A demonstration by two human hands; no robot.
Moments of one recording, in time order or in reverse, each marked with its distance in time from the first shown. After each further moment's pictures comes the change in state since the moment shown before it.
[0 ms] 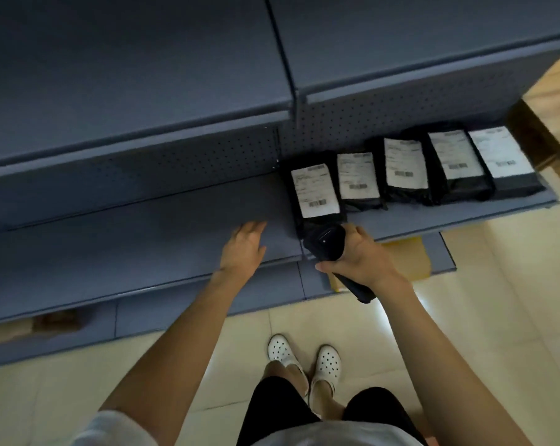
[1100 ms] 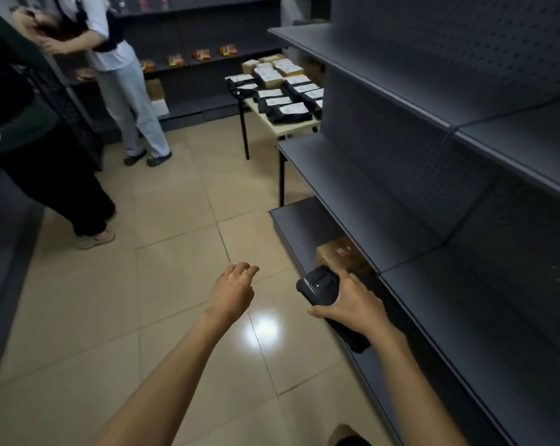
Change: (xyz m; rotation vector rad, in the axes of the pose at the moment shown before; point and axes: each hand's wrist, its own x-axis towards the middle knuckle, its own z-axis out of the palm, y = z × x) left_hand -0.619 -0.534 -0.089 -0.096 0.480 -1.173; right_hand -0.273 -0.609 0.441 -0.509 -0.565 -1.069
